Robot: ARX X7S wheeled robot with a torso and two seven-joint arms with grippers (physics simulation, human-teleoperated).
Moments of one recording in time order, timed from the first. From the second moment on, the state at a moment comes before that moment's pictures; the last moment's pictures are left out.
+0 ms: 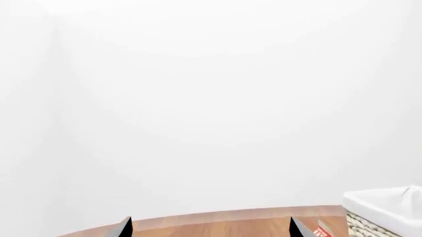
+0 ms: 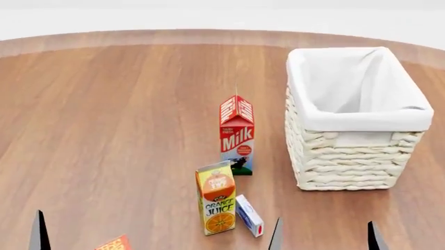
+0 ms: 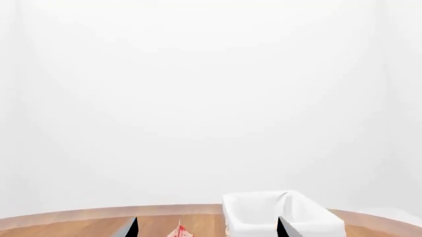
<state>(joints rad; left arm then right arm) 0.28 -0.17 0.14 0.81 0.07 -0.12 -0.23 -0.28 0.18 -0.09 -0.83 0.11 0.12 0.21</state>
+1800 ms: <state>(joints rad) 0.22 -0.21 0.22 0.69 0.06 -0.13 -0.30 -0.73 0.07 0.07 -0.02 0.00 -0.56 0.01</state>
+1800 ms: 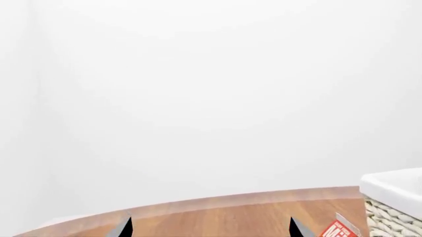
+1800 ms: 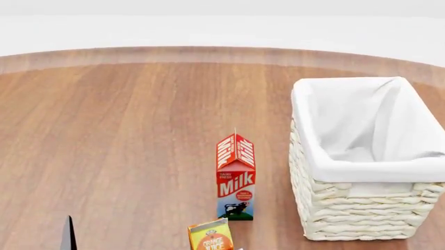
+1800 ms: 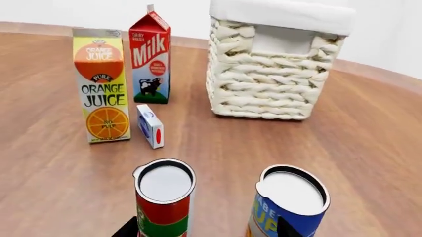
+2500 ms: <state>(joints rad) 0.21 -0.23 0.24 0.69 0.05 -0.14 -0.32 -0.63 0.12 -0.03 0.01 0.00 -0.50 0.02</state>
